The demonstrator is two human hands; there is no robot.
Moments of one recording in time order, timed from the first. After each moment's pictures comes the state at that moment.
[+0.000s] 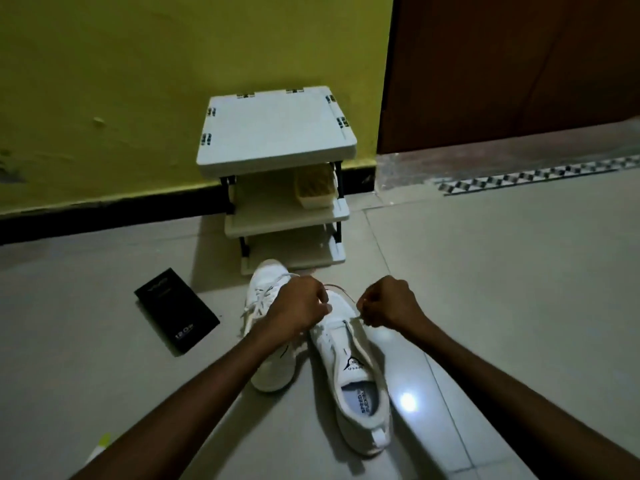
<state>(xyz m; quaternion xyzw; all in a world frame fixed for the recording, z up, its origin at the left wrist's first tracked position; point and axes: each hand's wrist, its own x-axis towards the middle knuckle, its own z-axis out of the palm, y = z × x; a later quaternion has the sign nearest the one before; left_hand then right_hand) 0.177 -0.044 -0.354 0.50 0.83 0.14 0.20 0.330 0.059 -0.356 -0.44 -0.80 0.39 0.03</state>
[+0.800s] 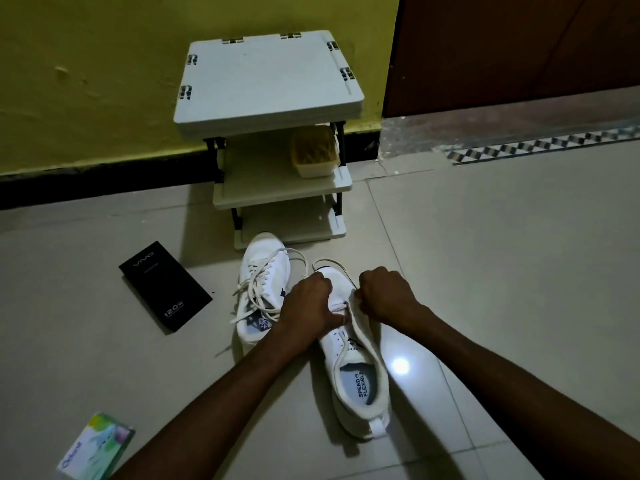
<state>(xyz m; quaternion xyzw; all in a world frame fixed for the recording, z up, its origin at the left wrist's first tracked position) 0.198 -0.047 -0.419 0.53 0.82 0.13 0.16 0.313 0.063 -0.401 -0.37 -0.91 0.13 -0.12</state>
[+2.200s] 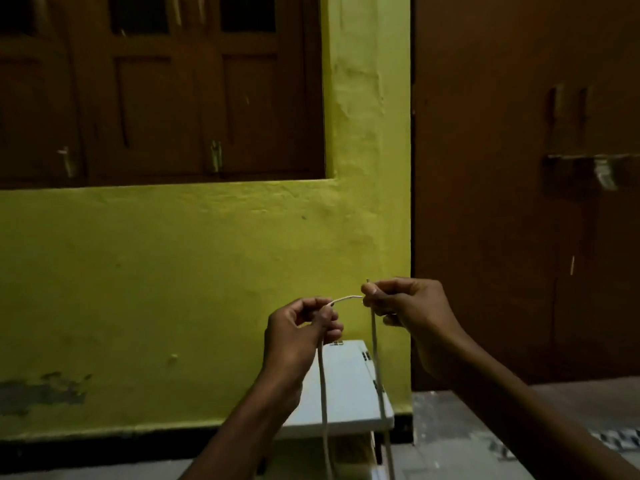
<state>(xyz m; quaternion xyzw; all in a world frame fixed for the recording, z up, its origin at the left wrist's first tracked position) 0.137 -0.013 -0.038 0.34 0.54 0.75 0.13 0.259 0.088 -0.002 -0.20 -0.69 0.55 0.43</state>
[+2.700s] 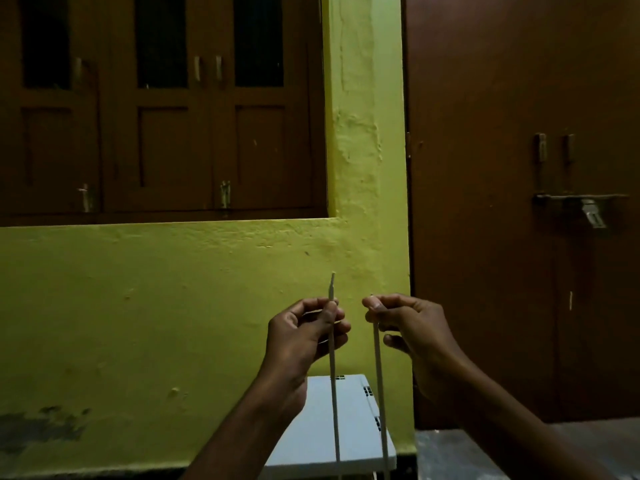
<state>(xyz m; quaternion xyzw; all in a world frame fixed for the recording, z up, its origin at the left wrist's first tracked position) 0.155 -0.031 0.019 0.34 0.47 0.79 0.19 0.269 0.071 0.030 -0.19 -0.65 0.59 0.44</state>
